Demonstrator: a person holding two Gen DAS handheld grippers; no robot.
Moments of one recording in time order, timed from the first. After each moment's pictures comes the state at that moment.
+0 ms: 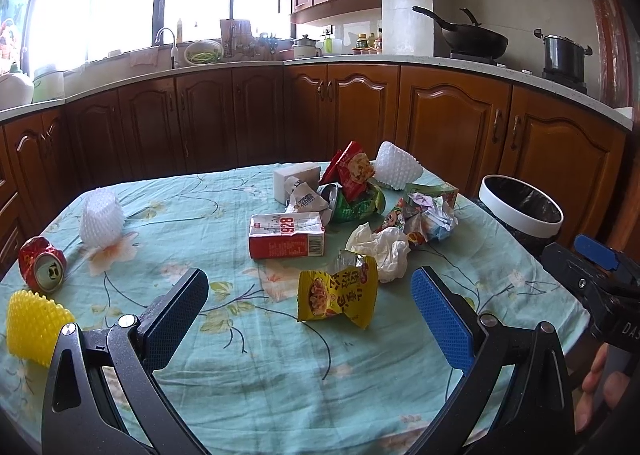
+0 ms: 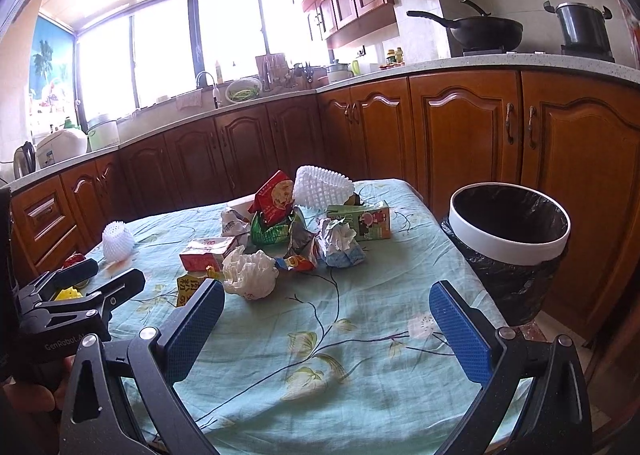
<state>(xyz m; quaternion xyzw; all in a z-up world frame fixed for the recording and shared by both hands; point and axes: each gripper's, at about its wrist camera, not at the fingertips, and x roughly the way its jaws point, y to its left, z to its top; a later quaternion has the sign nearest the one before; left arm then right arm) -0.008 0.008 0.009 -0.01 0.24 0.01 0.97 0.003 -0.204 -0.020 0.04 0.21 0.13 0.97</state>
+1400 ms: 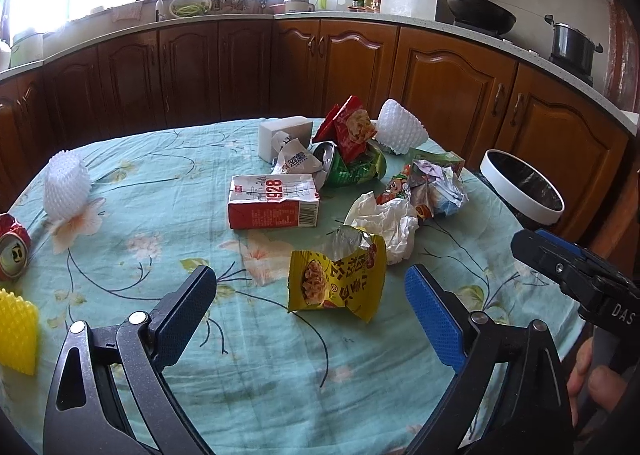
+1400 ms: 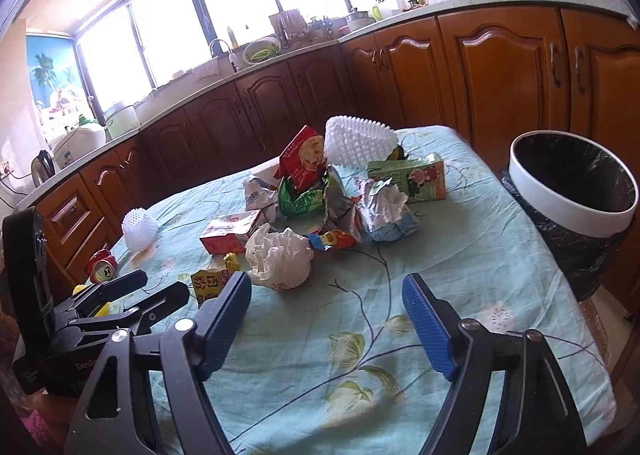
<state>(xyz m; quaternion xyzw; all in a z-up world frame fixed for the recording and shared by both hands) 0.035 0.017 -0.015 -0.04 0.32 -0.02 0.94 0.065 -0.184 -0.043 0.09 0.32 0.22 0.92</state>
